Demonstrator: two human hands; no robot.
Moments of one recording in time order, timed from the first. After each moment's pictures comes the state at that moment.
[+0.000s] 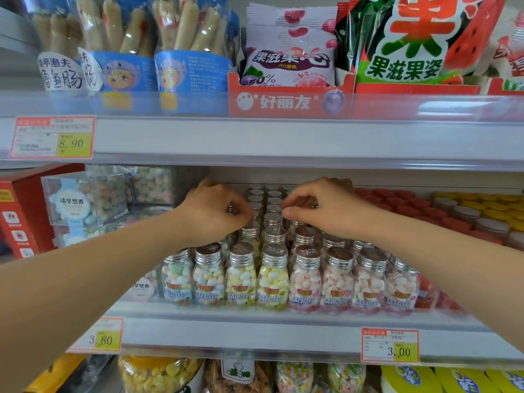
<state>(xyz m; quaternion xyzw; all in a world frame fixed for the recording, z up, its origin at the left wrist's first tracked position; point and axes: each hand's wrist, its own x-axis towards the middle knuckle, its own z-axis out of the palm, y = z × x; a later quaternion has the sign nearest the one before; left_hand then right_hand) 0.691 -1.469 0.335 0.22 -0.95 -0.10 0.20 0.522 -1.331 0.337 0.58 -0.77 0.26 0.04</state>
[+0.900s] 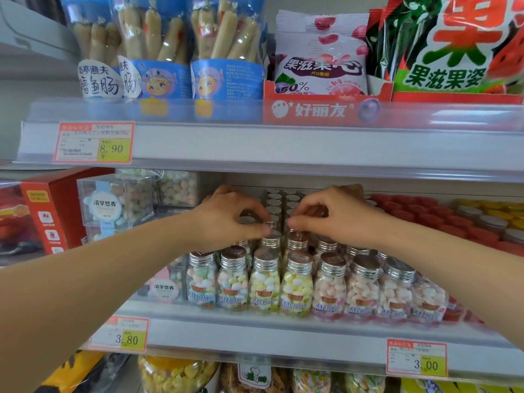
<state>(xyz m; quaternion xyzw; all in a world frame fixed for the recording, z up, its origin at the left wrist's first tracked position) 0.710 -1.472 0.341 0.19 -0.96 -0.13 0.15 0.534 -1.345 0.336 0.60 -0.76 0.27 0.02</state>
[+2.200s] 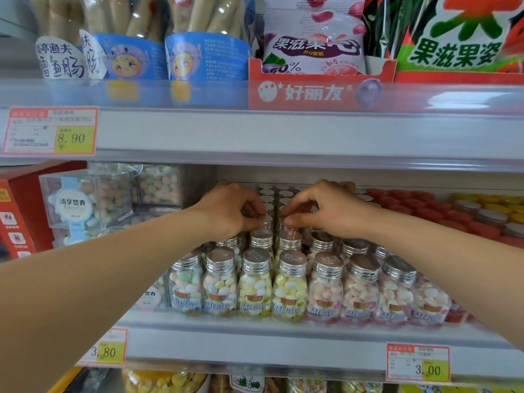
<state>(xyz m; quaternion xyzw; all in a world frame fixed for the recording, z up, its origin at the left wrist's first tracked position) 0.665 -1.501 0.326 0.21 -0.95 -0.16 0.18 0.511 -1.365 0.329 0.61 -0.75 0.25 0.02</state>
